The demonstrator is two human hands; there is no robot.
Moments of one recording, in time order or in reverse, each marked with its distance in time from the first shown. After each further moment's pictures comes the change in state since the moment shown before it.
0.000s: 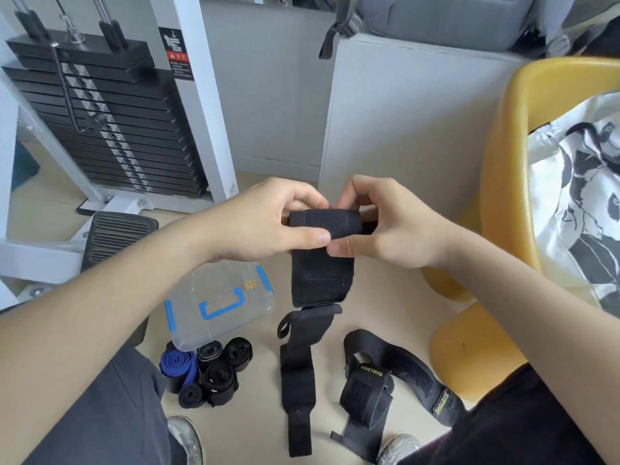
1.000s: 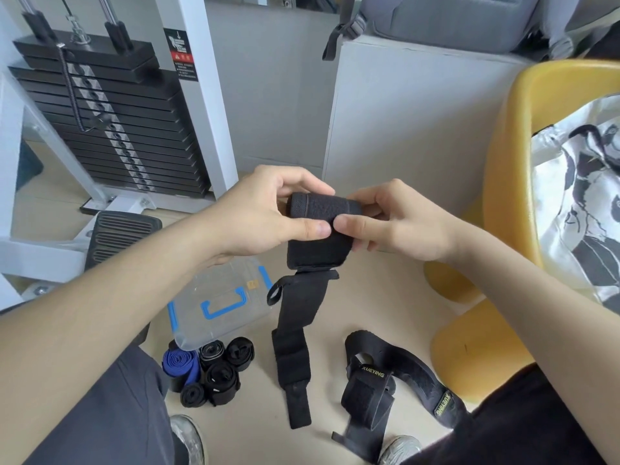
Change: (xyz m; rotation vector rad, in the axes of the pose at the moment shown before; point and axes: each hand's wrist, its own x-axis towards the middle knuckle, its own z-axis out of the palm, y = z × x) left_hand -0.001 -0.005 0.000 -0.144 0.178 0.023; right_hand 0.002 0.003 -0.007 0.052 -0.086 0.005
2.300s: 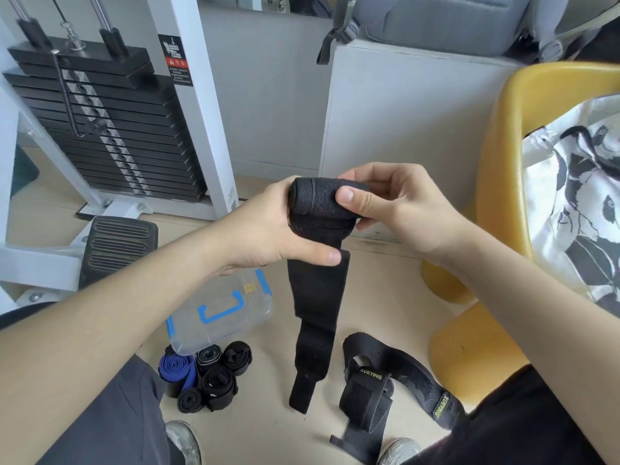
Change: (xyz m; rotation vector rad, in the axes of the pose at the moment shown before) left_hand 0.005 -0.002 0.016 -0.113 -0.114 -0.011; right_hand -0.002 -0.003 -0.002 0.311 0.258 -0.008
